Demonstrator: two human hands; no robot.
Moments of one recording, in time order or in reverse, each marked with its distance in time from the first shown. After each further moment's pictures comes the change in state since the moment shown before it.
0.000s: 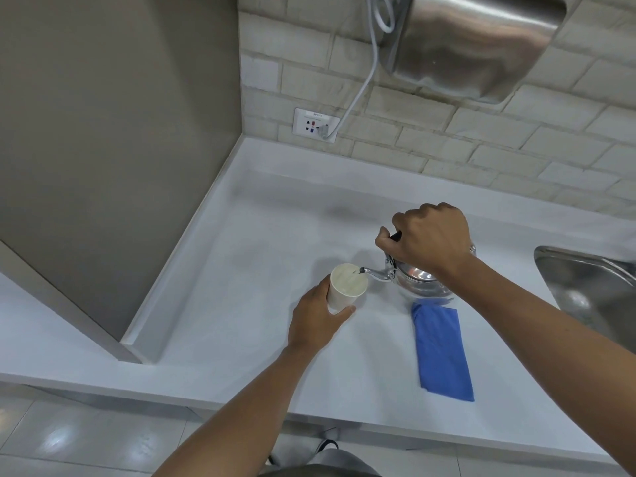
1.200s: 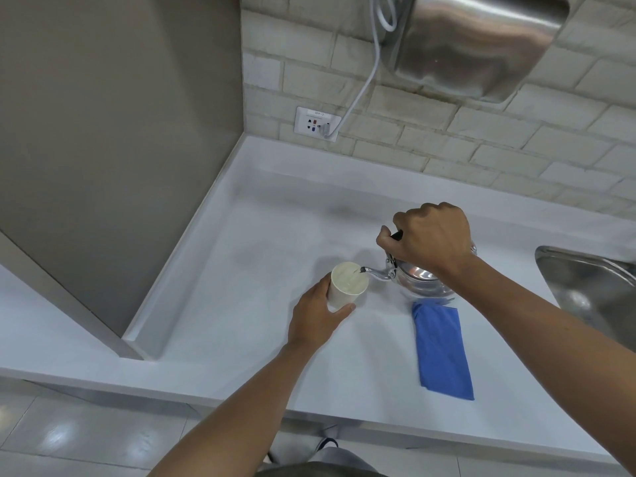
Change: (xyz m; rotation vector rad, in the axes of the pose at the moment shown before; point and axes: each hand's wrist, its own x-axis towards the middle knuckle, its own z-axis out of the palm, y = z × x) left_hand 0.001 -0.004 0.001 -0.012 0.014 0.021; right_hand 0.000 0.001 0.001 -0.004 0.007 -0.013
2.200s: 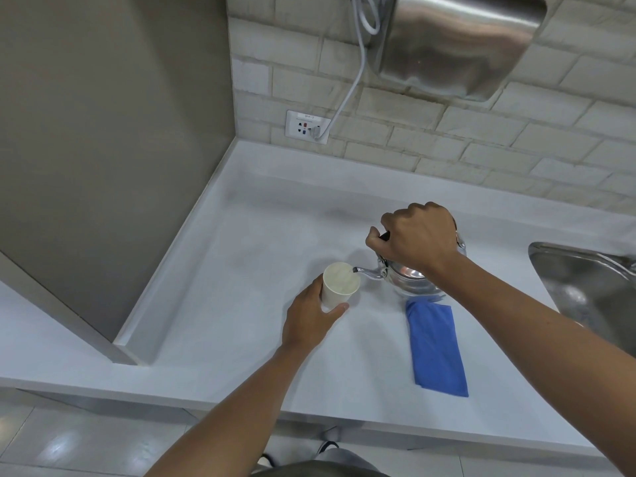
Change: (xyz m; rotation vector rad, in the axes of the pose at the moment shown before) left_hand 0.001 -0.001 0.003 0.020 0.005 -0.011; right_hand -0.003 0.000 0.006 -0.025 0.019 0.003
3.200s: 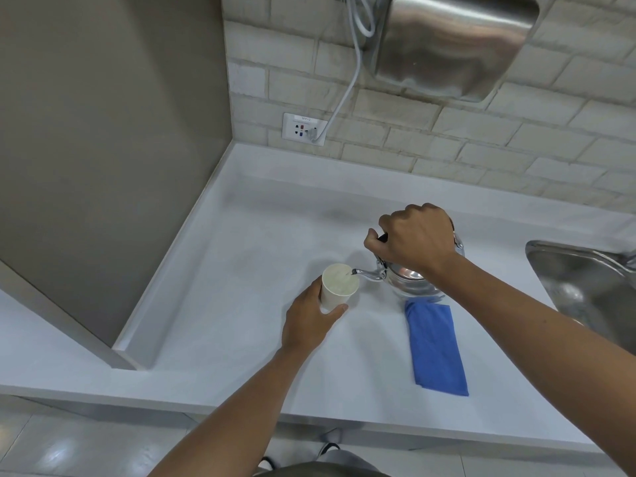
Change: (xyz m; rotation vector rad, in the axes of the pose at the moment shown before) left_hand -0.002 0.002 -0.002 -0.031 0.002 -0.013; right_hand -0.001 -0.001 -0.002 -0.005 -0.015 0.006
